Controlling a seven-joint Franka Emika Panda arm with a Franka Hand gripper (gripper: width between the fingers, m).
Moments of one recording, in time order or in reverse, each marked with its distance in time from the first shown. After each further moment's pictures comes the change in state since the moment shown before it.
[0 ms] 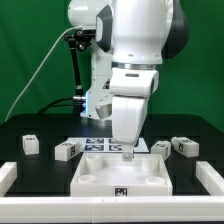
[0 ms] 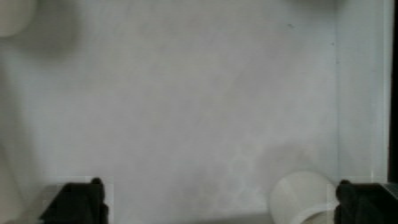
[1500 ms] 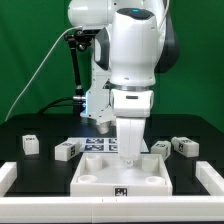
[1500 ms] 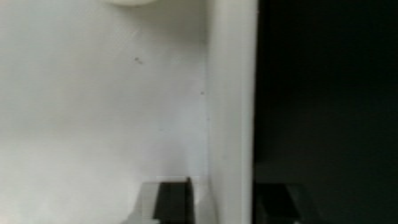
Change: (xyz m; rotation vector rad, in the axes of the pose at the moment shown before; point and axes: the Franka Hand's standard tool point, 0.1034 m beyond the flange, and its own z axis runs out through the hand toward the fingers) arm -0.007 -0.057 0.041 0.058 0.012 -0.099
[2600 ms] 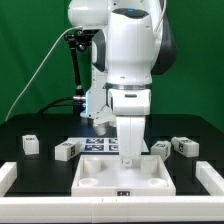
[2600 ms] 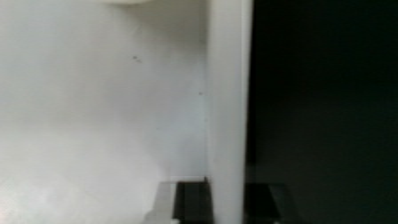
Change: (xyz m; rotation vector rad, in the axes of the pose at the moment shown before) arm -0.001 0.009 -0.001 -0.048 0.017 -0.062
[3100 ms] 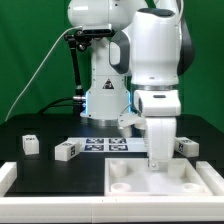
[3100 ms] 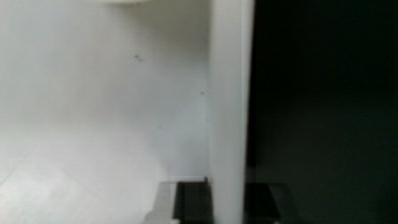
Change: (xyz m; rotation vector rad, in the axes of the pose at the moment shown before) arm 0.055 0.023 -0.001 -0.030 0.020 -0.032
